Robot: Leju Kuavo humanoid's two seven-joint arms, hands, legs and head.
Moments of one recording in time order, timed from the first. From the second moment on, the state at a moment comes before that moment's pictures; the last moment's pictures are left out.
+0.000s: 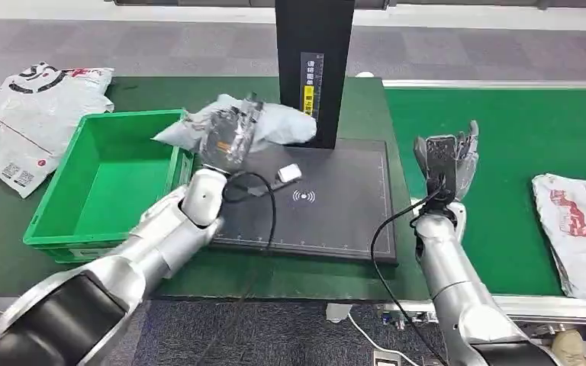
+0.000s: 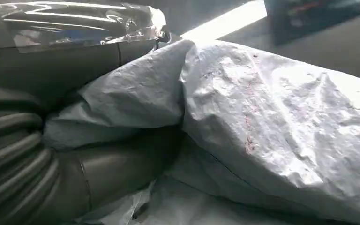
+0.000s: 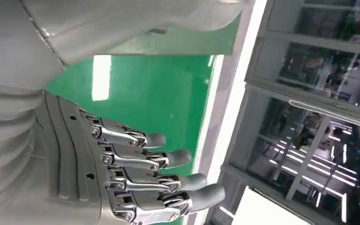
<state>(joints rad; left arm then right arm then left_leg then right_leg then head) -0.98 -0.11 -0.62 -0.44 -1.54 0.69 0.47 -0.68 0.09 0.11 -0.57 0.27 -0.59 -0.50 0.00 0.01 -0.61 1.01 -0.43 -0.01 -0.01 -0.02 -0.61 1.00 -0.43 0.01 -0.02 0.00</state>
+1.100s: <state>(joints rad) -1.00 0.13 -0.52 -0.28 -1.42 0.46 0.47 -0.58 0.04 0.08 -0.64 0.30 -0.56 -0.43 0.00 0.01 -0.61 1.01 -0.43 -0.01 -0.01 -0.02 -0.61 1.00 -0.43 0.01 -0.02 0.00</state>
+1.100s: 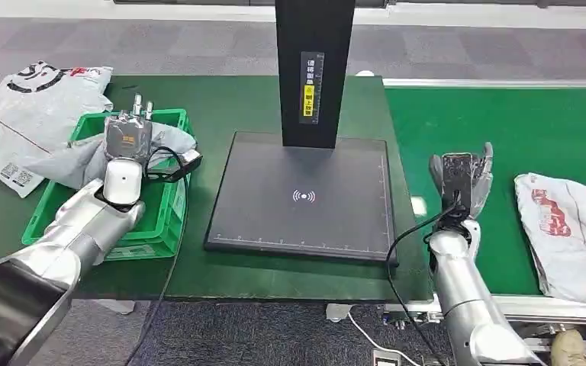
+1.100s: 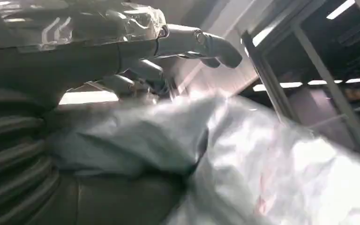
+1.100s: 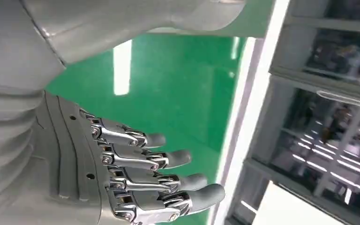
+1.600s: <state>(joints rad) -0.96 0.09 -0.01 -0.40 -0.94 0.70 -0.16 -0.56 0.04 0.08 -0.63 0.39 -0.52 -0.36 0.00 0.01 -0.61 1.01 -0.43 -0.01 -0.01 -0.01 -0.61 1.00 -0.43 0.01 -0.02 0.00</state>
